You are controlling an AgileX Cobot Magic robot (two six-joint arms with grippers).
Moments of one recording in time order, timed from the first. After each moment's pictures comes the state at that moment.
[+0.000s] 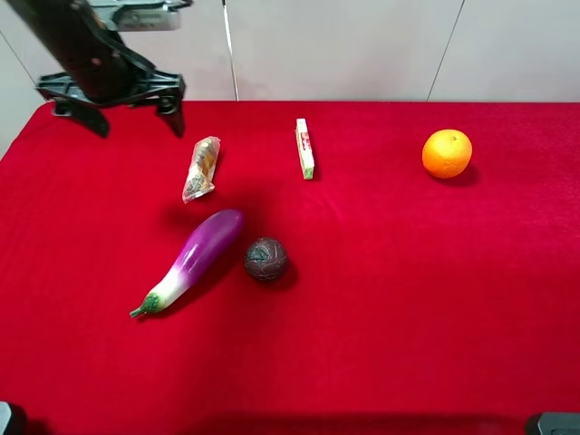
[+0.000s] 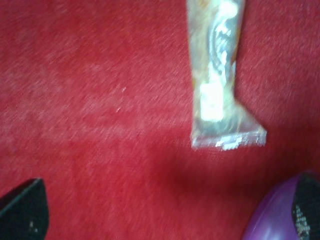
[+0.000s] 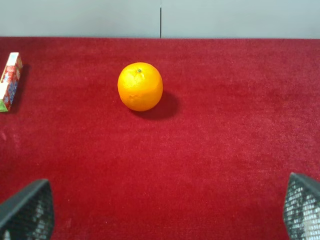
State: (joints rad) left arm -0.34 1.77 -1.24 0.03 0.74 -0.28; right arm 0.01 -0.01 -0.50 0.03 1.02 0.00
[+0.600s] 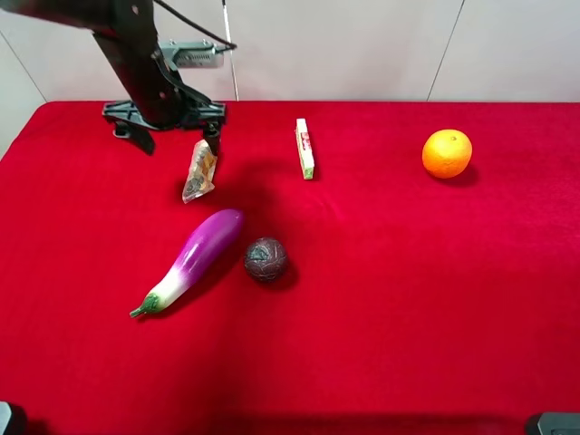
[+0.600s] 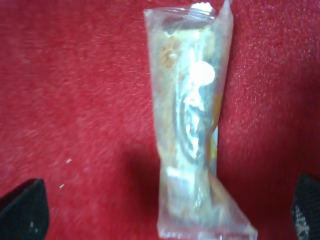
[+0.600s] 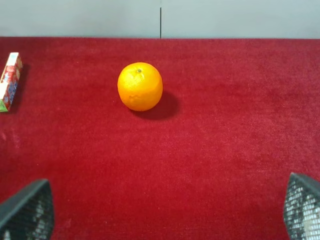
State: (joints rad) left arm -0.38 2.03 -1.37 0.05 0.65 -0.36; right arm 0.01 -0.01 -0.50 0.03 1.02 0.00
